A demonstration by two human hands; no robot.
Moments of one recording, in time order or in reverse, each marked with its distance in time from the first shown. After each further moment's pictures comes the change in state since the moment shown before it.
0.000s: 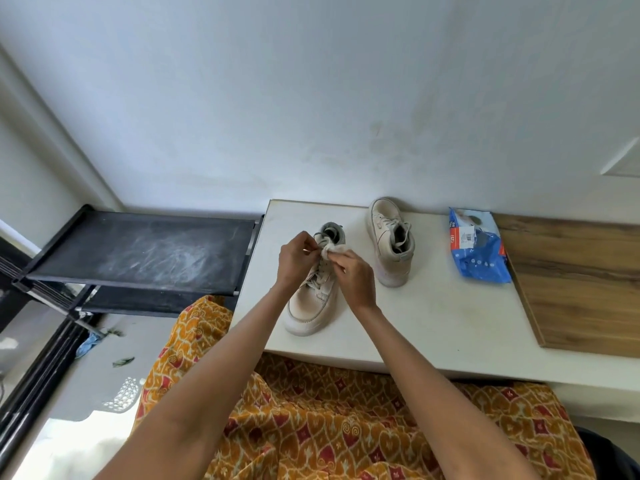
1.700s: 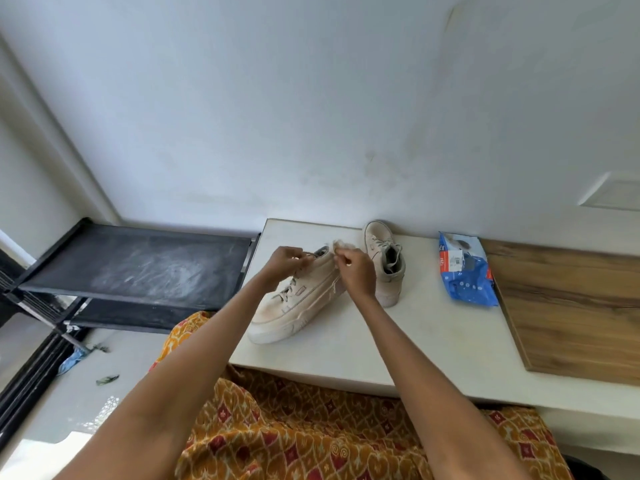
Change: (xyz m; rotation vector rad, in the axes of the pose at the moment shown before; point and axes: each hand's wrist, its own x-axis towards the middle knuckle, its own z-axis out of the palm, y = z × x) left_hand 0.027 0.014 -0.033 -0.253 -0.374 -0.254; right_hand 0.050 0.005 -0.013 0.018 -0.077 0.318
